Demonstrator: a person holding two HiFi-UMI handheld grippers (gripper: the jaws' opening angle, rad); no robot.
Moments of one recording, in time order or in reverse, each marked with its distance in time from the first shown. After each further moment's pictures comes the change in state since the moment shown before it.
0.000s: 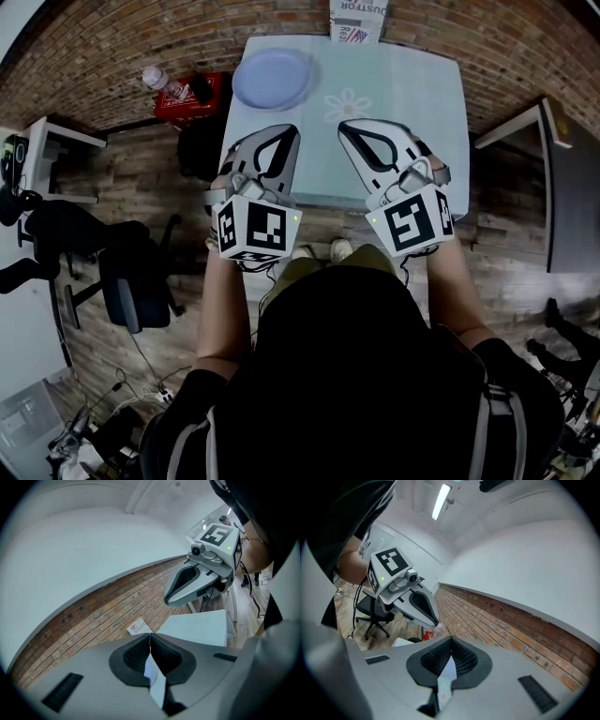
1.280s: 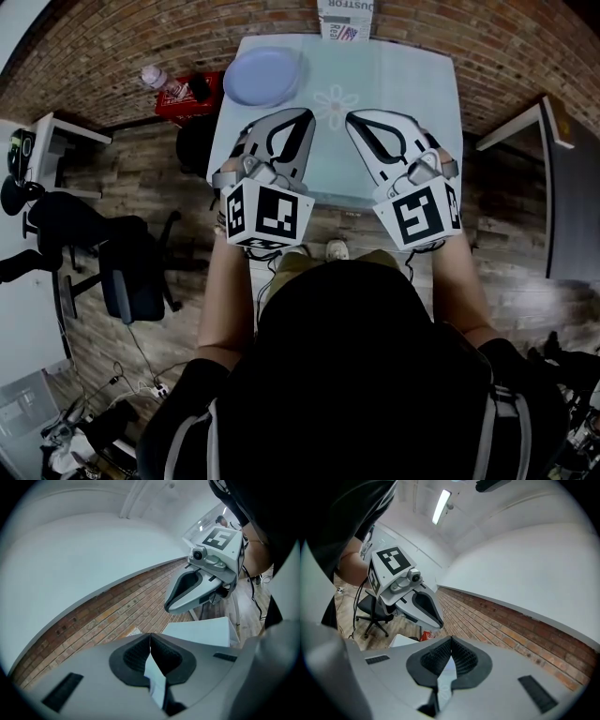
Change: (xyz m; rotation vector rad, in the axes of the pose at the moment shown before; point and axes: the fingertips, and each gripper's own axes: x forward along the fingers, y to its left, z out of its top) left arm 0.028 -0.045 0.063 0.035 -0.050 0.007; right arm -0.057 -0.026 -0.028 -0.026 -0.019 -0.011
